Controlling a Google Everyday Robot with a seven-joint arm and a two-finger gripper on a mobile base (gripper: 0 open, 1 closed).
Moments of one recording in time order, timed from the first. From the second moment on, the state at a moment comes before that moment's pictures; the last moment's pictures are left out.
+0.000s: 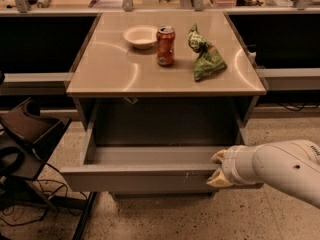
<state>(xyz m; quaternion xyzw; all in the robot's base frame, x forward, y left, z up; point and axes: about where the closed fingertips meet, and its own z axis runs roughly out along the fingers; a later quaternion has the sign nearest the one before) 0.473 -0.177 0.639 -0.57 0.77 -0.02 0.29</state>
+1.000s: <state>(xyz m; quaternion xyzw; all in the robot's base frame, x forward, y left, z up) 0.465 -0.177 0.642 -0.57 0.77 -0.02 0.29</state>
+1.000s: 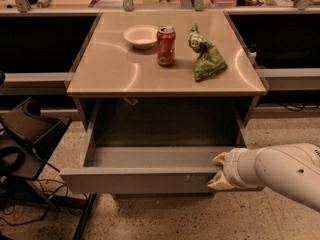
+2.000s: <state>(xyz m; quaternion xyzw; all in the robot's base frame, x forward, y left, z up) 0.451 -0.177 0.640 -0.57 0.76 -0.02 0.29</state>
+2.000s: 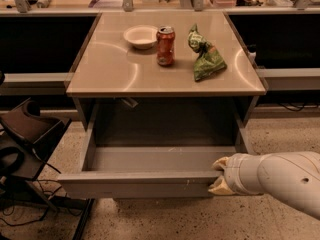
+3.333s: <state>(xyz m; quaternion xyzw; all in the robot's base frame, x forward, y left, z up) 0.439 -0.177 0.639 -0.58 0.76 -0.02 0.30</state>
